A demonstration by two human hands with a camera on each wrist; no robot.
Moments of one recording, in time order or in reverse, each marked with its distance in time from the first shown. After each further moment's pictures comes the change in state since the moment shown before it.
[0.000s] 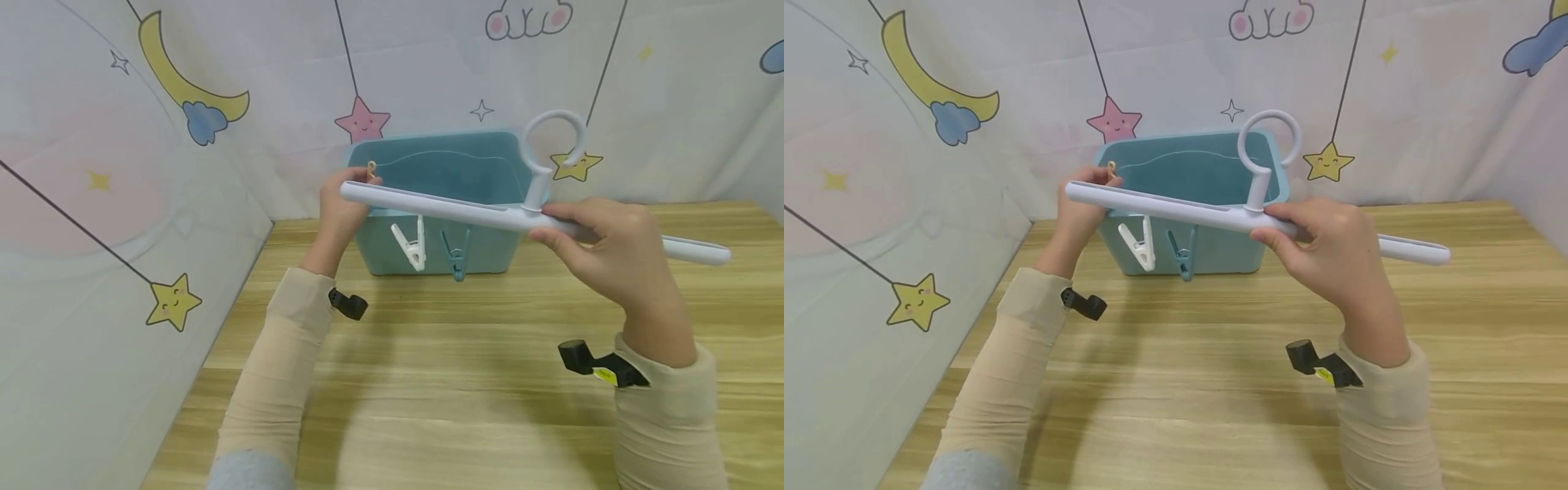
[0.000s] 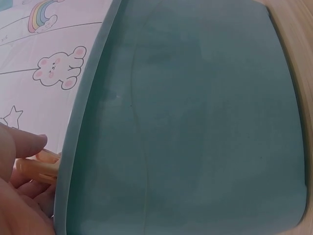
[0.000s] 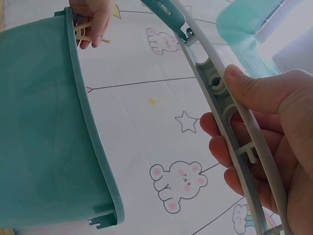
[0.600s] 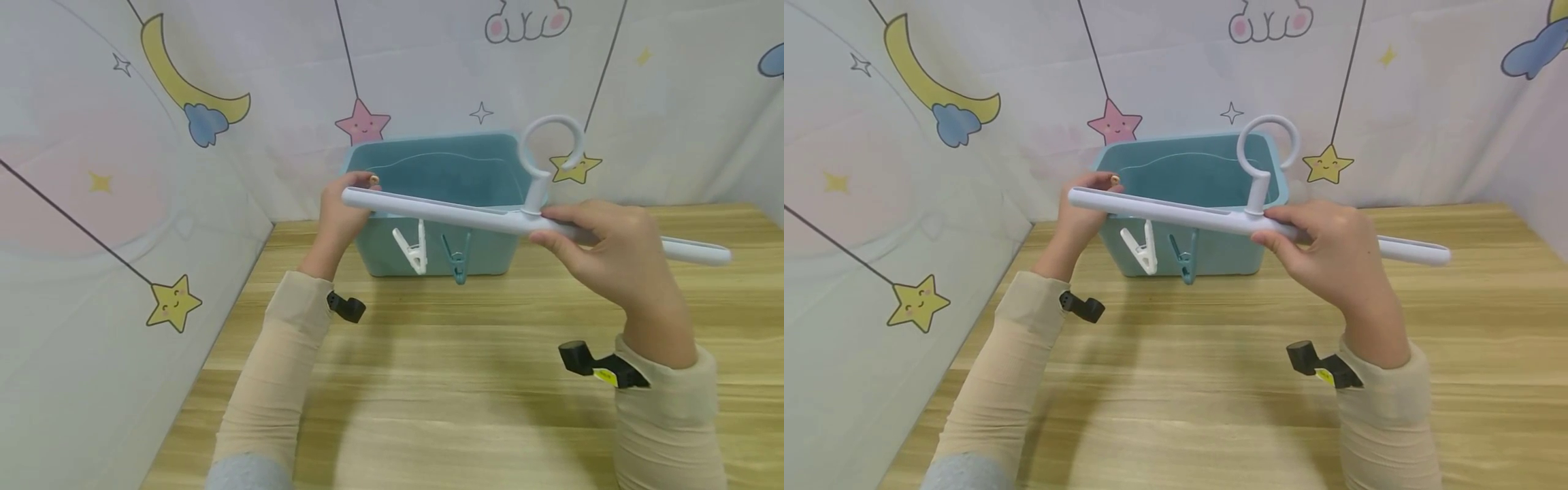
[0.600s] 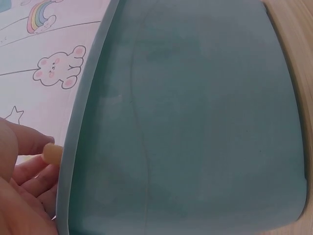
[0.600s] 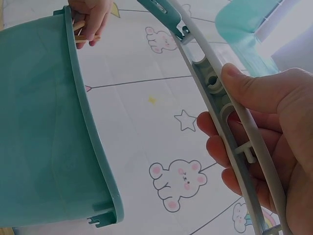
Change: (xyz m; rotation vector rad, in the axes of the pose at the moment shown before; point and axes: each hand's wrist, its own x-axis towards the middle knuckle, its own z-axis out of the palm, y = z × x) left_hand -0.003 -0.002 -0.002 0.037 -0.036 0.040; right_hand 0.000 0.000 -0.002 0.020 -0.021 -0.014
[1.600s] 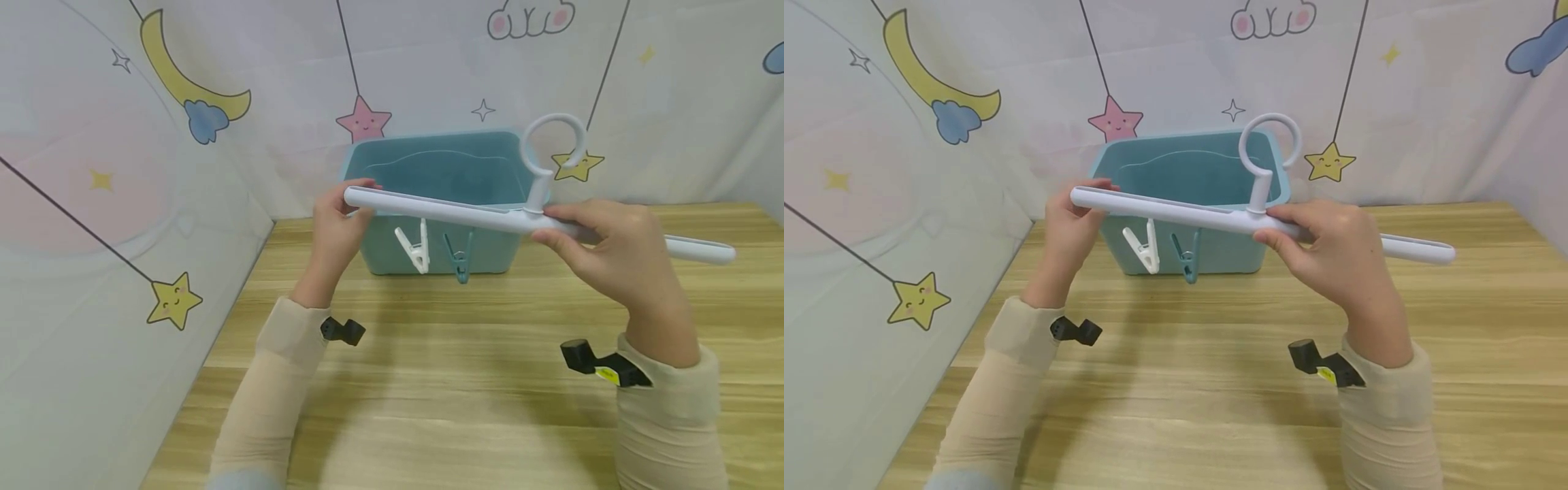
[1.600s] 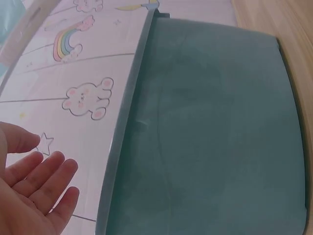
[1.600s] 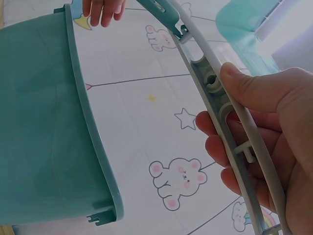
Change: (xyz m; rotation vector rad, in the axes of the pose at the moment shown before) left_hand -0.038 0.009 -0.007 -0.240 0.053 0.202; right_hand -0.003 0.002 0.002 -0.029 -0.004 0.005
